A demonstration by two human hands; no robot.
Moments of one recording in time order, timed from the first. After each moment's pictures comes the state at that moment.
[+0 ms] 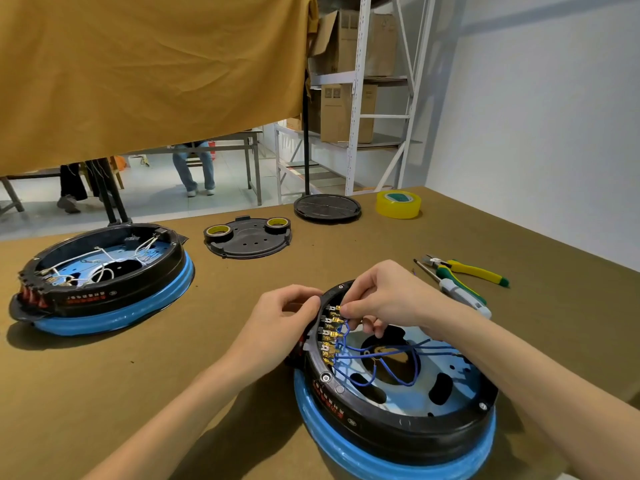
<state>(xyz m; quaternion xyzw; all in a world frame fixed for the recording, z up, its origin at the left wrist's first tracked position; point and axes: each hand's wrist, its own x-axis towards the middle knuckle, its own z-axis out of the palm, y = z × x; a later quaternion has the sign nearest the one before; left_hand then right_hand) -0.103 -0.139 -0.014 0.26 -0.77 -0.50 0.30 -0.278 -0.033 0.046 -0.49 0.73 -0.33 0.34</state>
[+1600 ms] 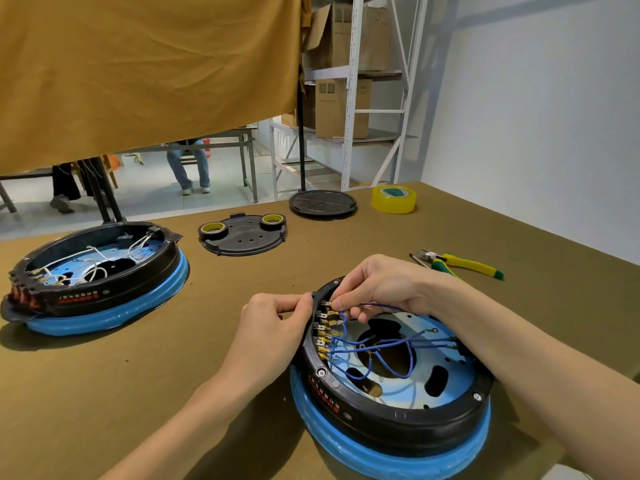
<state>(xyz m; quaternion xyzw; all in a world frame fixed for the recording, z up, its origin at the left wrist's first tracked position) -0.099 -0.119 -0.016 0.30 -0.77 -0.45 0.34 -0.302 -0.055 0.043 -0.43 0.67 -0.34 0.51</state>
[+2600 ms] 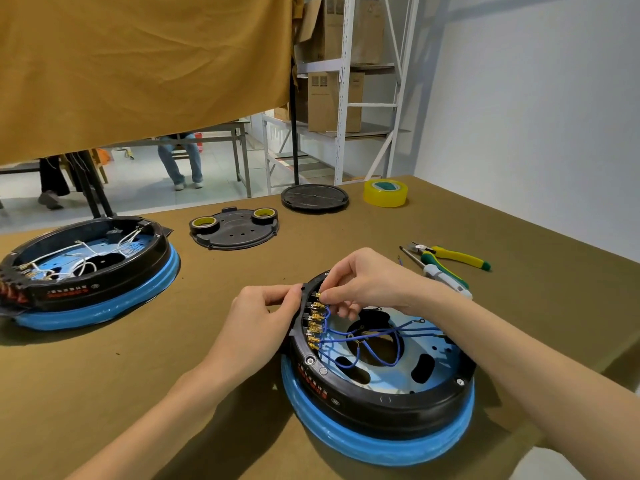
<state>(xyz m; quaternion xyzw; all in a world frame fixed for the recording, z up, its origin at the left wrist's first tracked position) -0.096 -0.125 -0.016 0.27 -0.78 -0.47 0.31 -0.284 -0.040 0.043 -0.50 0.70 -0.34 0.38</state>
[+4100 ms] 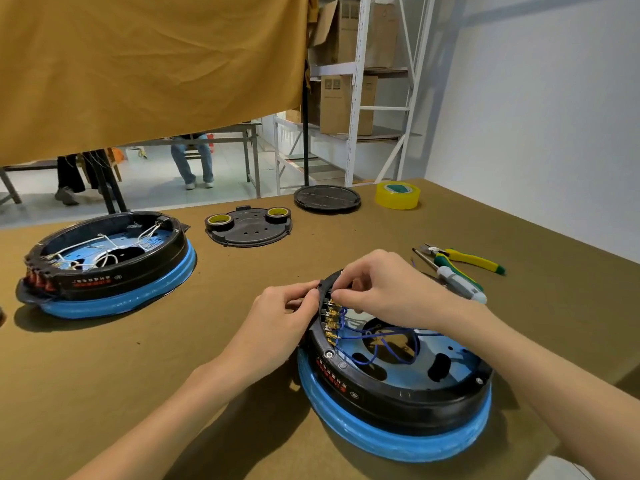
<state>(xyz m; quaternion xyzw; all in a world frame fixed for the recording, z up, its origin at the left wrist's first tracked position) -0.088 -0.123 -0.018 0.23 -0.80 -0.48 0.28 -0.269 -0.023 0.042 -0.65 0.70 -0.26 0.14</state>
